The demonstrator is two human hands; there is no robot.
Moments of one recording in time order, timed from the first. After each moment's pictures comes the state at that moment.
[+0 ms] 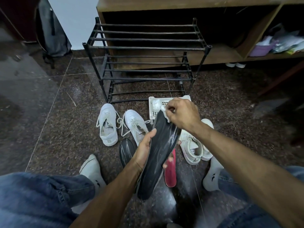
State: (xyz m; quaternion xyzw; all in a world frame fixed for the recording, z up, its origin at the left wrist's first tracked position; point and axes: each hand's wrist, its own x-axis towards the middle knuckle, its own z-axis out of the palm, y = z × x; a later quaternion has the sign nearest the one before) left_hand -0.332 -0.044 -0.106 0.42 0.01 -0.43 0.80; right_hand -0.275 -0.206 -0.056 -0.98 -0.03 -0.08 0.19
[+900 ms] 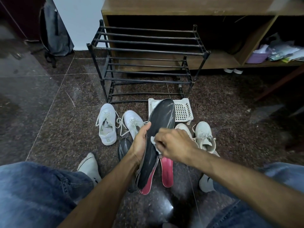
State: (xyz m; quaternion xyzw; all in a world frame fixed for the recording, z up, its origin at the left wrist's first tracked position) left_hand -0.324 -0.040 -0.090 0.48 0.06 -0.35 0.80; right_hand -0.356 -0.173 -0.048 -0.97 -0.19 0.05 0.15
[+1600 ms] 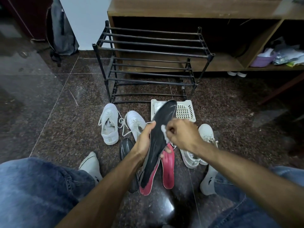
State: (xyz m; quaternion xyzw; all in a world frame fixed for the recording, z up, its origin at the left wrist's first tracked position) left_hand -0.317 -0.039 -0.096 0.56 0.06 -0.31 0.76; right_hand -0.330 -0.186 -0.051 -0.98 -0.05 0.03 0.20
